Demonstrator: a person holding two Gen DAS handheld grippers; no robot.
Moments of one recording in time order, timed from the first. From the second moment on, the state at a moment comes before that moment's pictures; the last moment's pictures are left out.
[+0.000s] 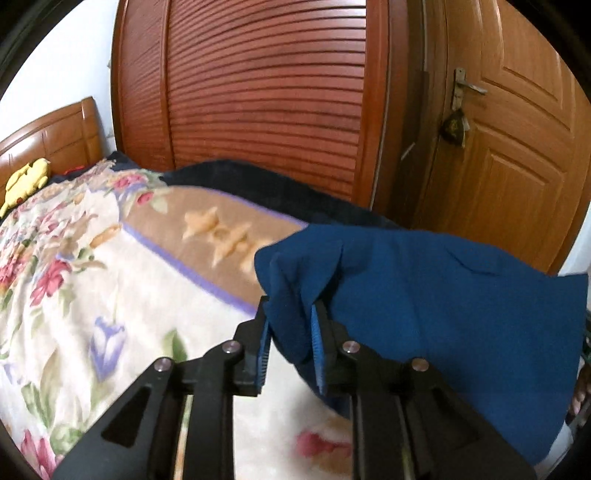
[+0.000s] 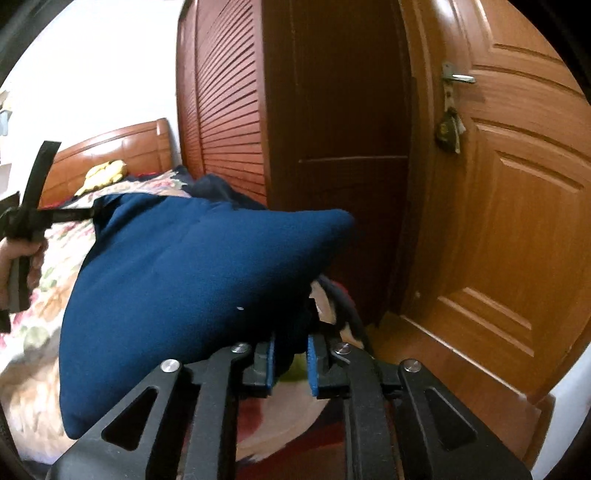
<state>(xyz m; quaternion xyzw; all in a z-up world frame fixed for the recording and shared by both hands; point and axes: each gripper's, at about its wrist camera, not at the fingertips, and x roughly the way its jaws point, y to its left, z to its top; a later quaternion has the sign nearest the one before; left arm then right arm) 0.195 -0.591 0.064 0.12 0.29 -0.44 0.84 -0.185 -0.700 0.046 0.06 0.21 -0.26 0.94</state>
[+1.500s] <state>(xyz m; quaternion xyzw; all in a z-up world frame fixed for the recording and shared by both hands) 0.009 -0.177 0.057 0.09 0.29 -0.32 0.90 -0.097 -0.513 0.082 0.01 0.23 -0.15 0.96</state>
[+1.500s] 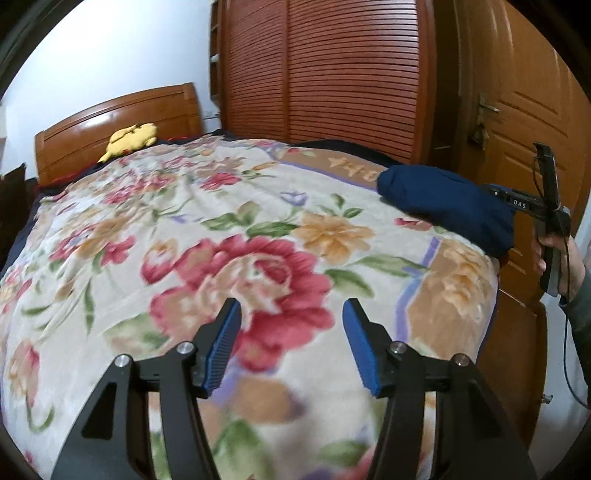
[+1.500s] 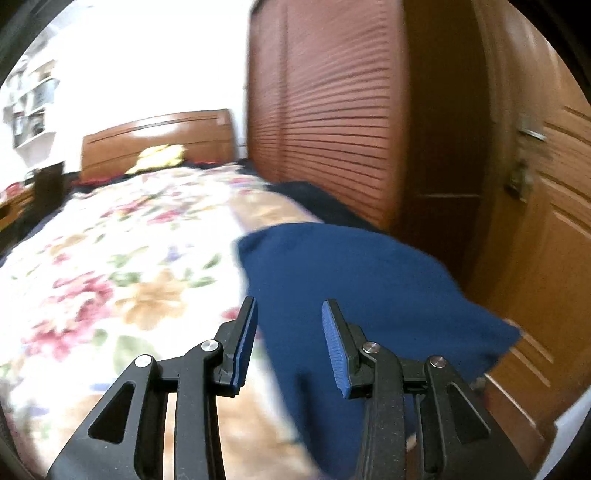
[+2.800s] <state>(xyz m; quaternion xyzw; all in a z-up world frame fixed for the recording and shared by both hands) 0.016 0.005 0.001 0.00 0.24 -0.06 0.97 0.020 -0.153 0.008 -0.04 0.24 0.13 0.96</state>
